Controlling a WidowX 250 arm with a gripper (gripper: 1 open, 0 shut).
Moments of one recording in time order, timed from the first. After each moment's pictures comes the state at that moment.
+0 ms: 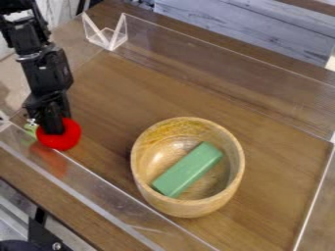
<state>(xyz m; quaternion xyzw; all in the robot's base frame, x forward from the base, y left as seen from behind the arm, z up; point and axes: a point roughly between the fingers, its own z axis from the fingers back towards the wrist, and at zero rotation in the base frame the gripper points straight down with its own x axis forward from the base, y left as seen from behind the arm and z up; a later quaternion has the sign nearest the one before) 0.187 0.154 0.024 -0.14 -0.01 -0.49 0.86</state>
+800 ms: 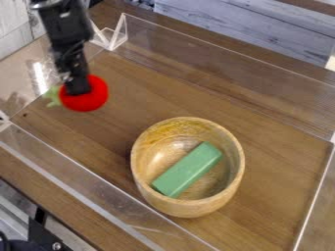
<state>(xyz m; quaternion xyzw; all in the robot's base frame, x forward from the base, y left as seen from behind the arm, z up) 0.222 0.088 0.111 -0.13 -0.03 -0.40 0.91</state>
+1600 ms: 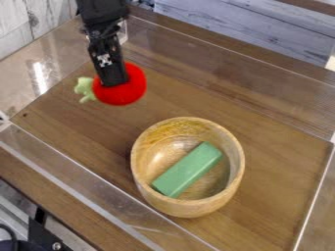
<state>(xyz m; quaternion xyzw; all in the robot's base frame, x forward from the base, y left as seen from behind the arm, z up) 0.226 0.058 0.130 -0.13 -0.05 -0.38 0.91</state>
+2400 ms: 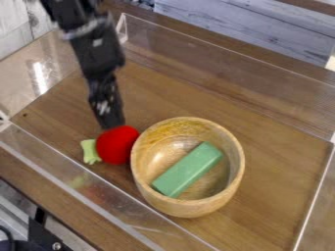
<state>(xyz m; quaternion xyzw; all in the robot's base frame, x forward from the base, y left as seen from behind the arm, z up) 0.208 0.074 0.068 -0.15 -0.06 -0.35 0.92</state>
